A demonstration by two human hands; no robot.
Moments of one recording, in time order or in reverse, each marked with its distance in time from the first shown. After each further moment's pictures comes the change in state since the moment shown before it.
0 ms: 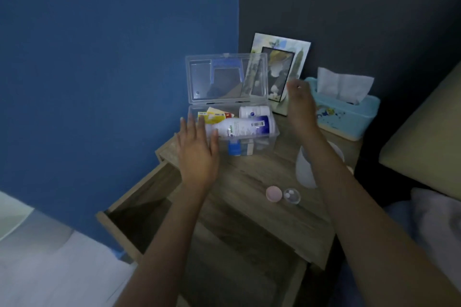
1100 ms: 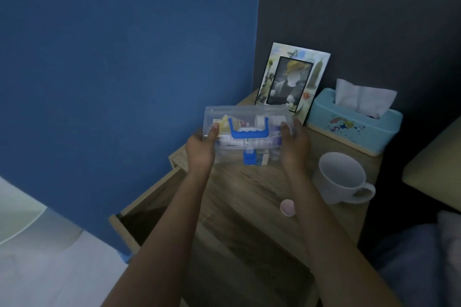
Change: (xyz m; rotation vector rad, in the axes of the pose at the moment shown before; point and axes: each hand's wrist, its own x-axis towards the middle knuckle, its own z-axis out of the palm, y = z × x) left_hand 0.043 -0.014 -0.005 -0.804 -0.025 -0.513; right_hand -0.039 0.042 0.044 0.085 0.093 0.225
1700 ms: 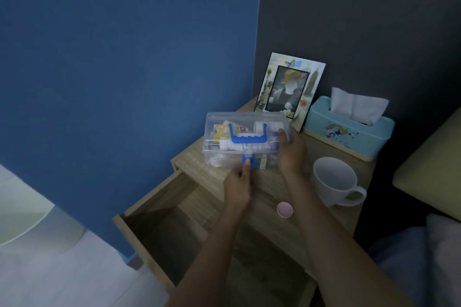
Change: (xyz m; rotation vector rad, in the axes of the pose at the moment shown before) left_hand -0.076 -0.039 0.045 0.135 -0.192 -0.022; right_hand 0.002 0.009 -0.001 -0.046 0.011 -0.079
